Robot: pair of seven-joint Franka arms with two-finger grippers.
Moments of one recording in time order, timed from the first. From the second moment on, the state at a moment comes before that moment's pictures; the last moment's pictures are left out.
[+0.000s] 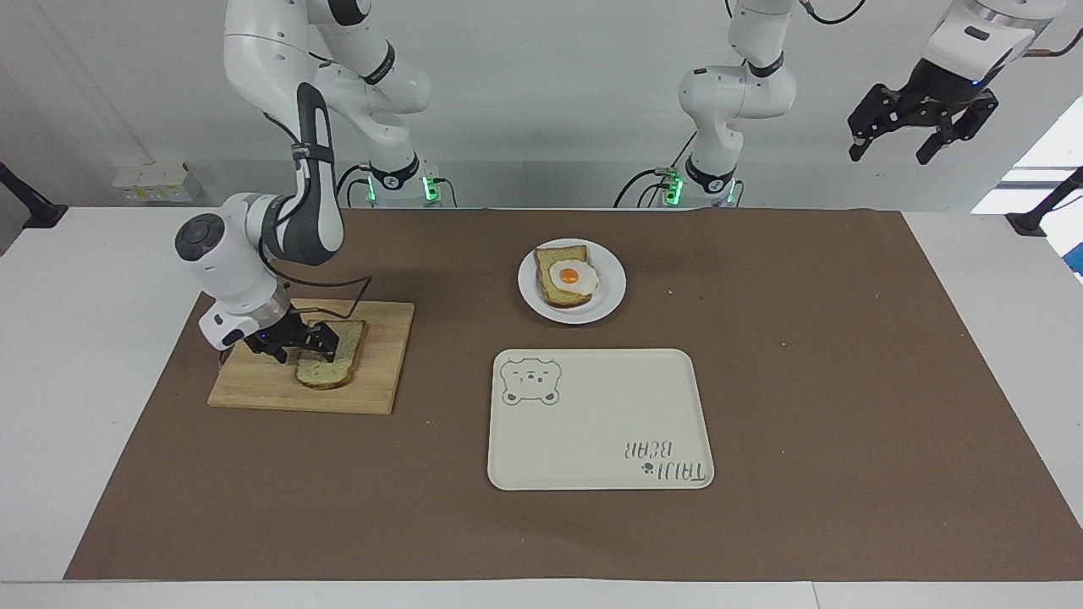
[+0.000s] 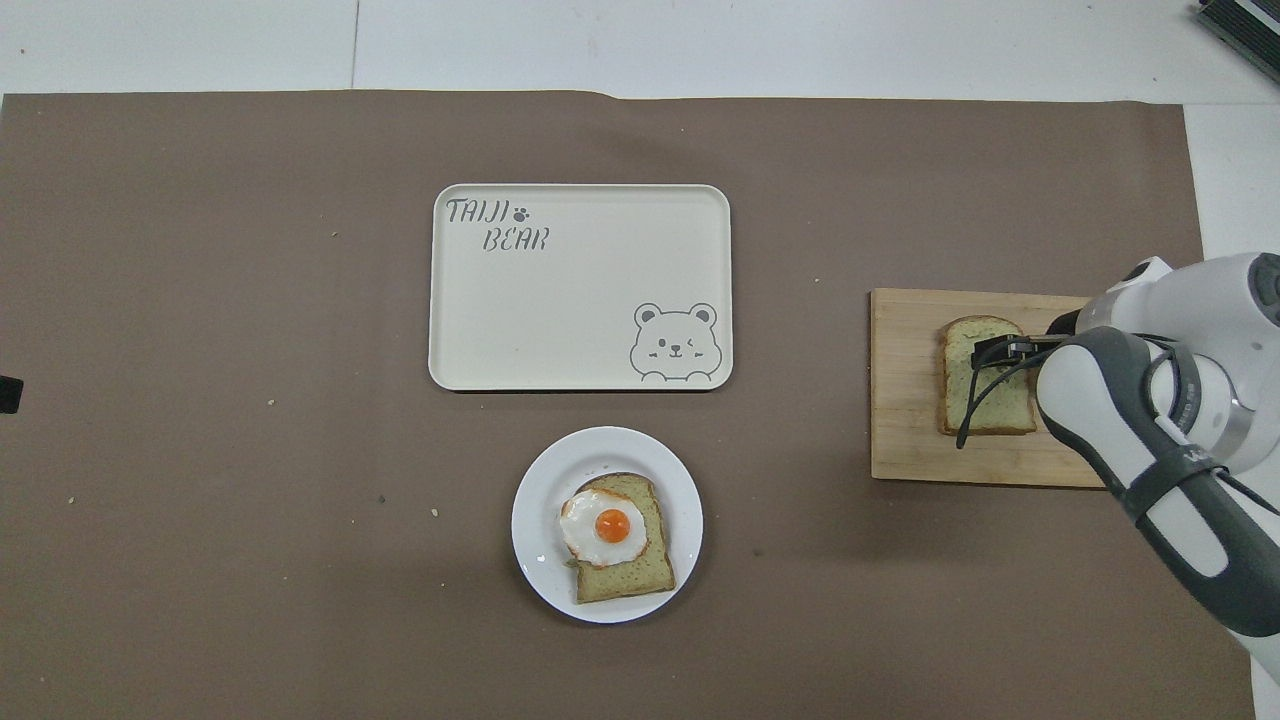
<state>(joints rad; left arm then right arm) -0.10 -0.04 0.08 -1.36 -0.01 1.26 0.09 -0.08 0.26 -0.07 -2.07 0.15 2.30 -0.21</state>
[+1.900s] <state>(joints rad) -0.10 -0.04 0.07 -1.36 -0.01 1.26 0.09 -0.07 0.17 -0.06 -1.89 0.17 1.96 -0.25</state>
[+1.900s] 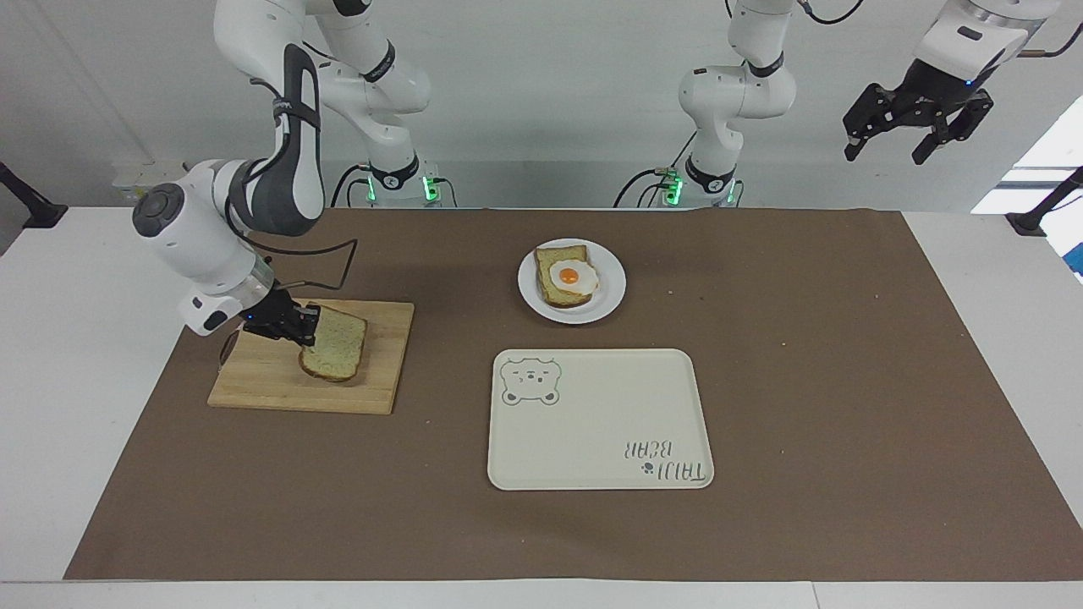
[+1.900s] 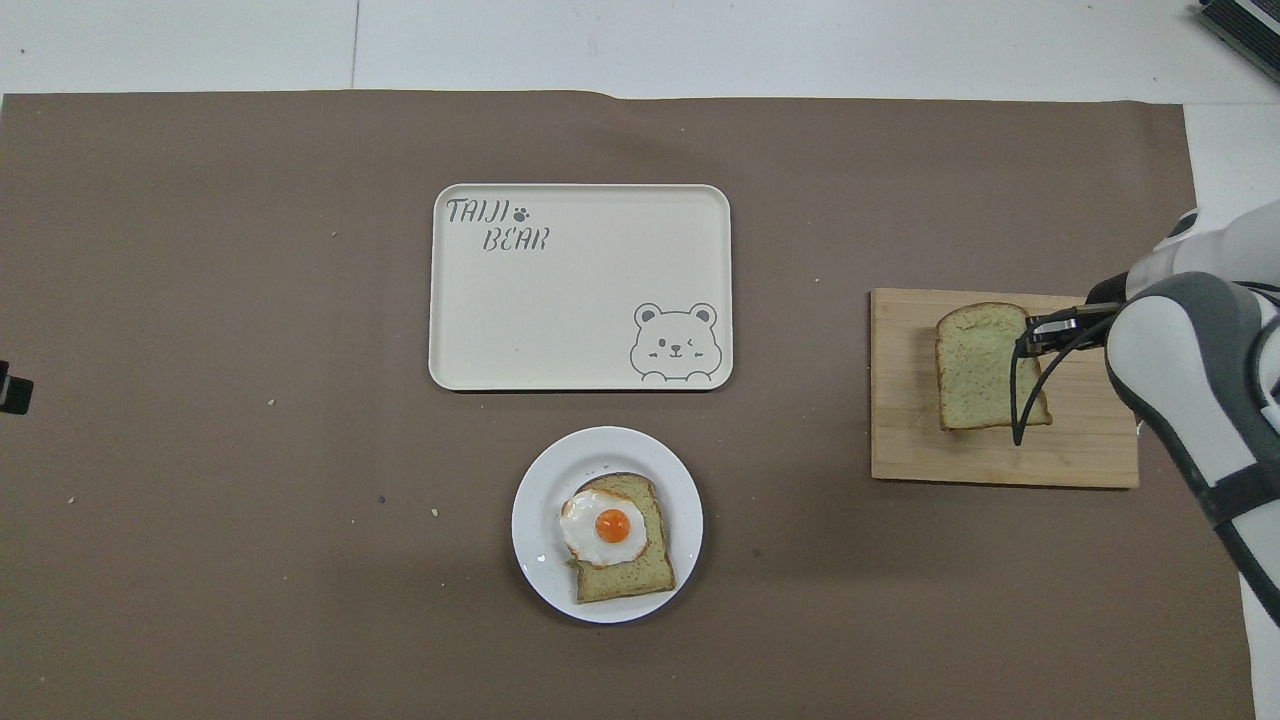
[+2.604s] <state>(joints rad) -0.10 -0.04 0.07 -1.36 -0.01 1.25 0.09 -0.01 0.14 -0.05 -1.90 0.19 1.88 -0.25</state>
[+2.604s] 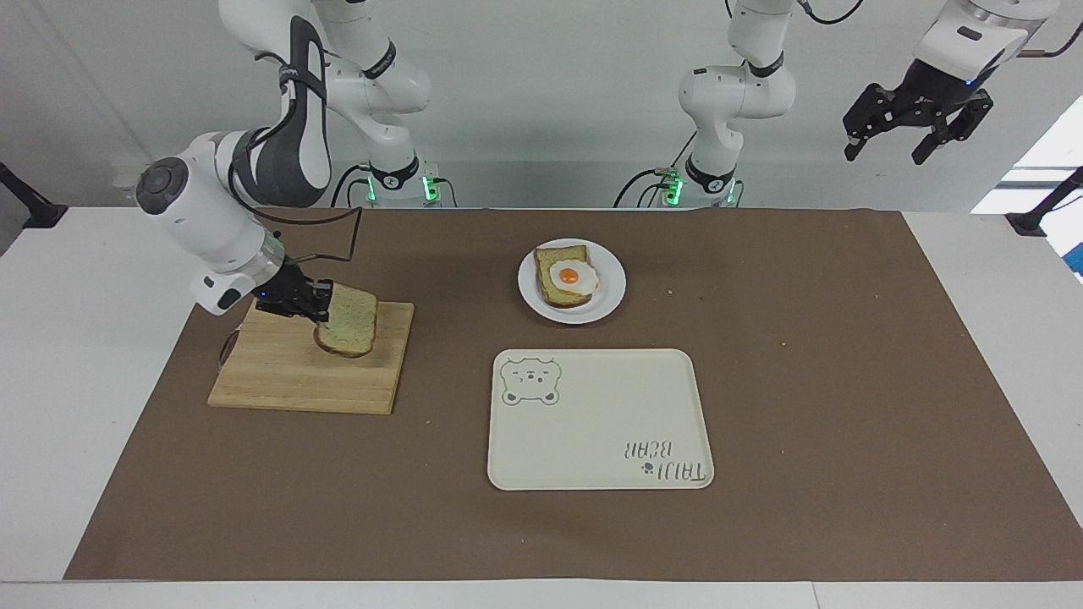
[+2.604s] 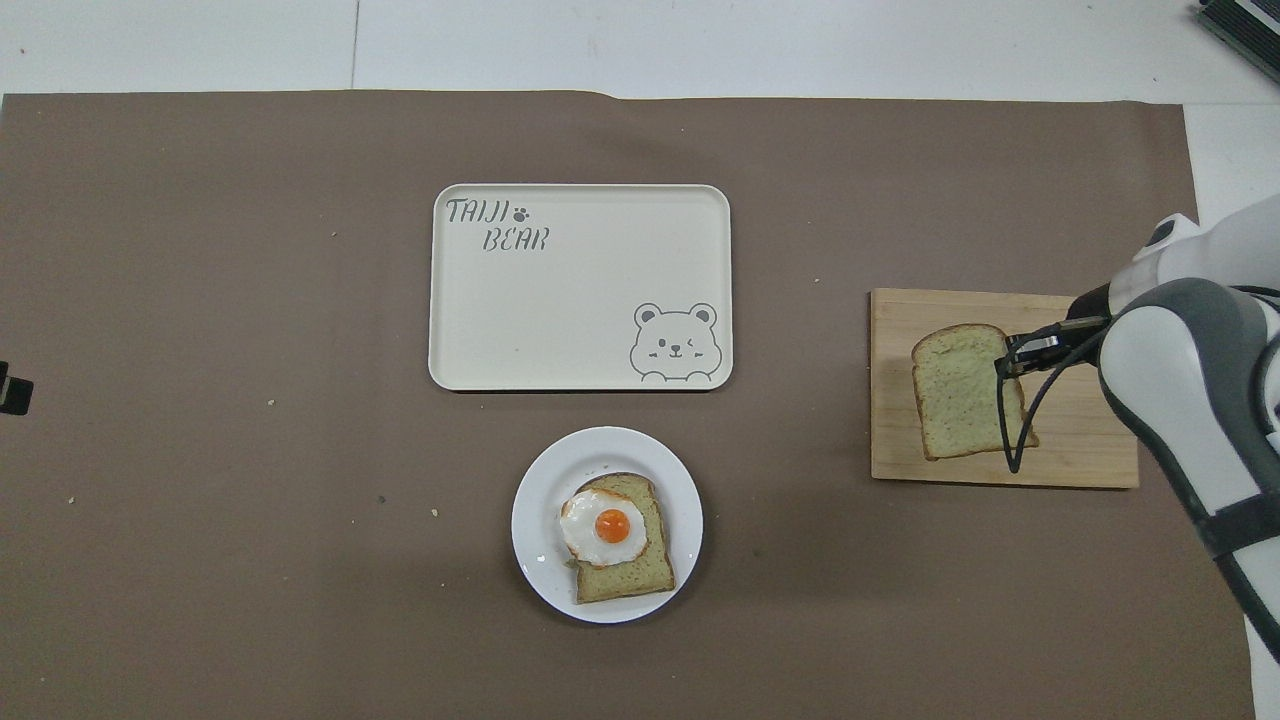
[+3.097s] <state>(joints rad) -0.10 -0.04 0.07 -1.36 -0.01 1.25 0.09 0.17 0.13 -0.04 -1.92 0.20 1.88 -0.07</state>
